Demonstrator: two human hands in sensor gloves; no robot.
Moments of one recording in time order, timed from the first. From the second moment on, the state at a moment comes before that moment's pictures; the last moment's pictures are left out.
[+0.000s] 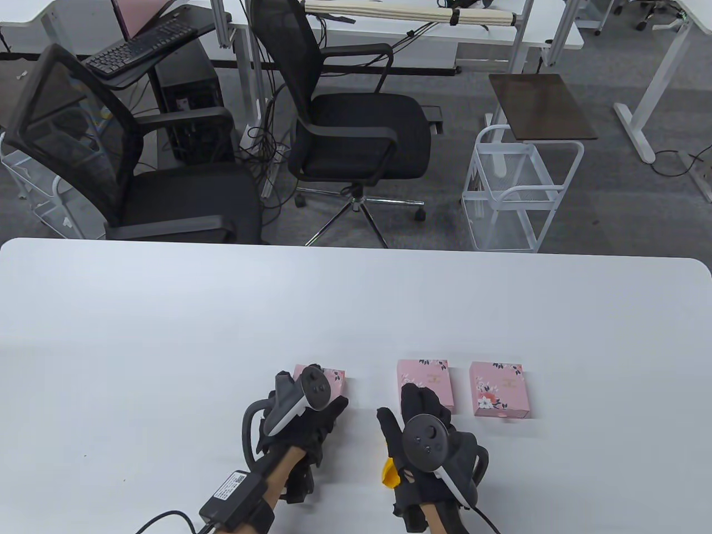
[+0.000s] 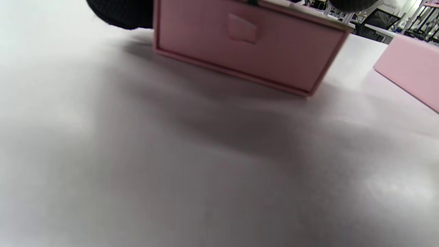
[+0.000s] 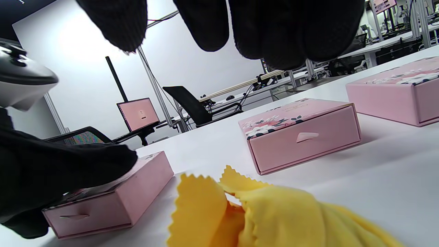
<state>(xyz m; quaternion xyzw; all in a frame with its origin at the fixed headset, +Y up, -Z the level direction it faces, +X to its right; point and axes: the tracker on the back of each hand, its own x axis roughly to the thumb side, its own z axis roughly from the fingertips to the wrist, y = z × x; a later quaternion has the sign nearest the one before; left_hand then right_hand) -0.126 -0.762 -0.355 -0.20 0.04 0.10 0.97 0.104 -0.706 -0.279 0.01 -0.07 0.98 0.21</state>
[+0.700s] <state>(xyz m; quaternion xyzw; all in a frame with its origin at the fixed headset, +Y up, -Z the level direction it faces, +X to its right) -0.205 -0.749 -0.320 -0.06 -0.09 0.19 0.98 0.089 -0.703 -0.273 0.03 -0.10 0.96 0.25</state>
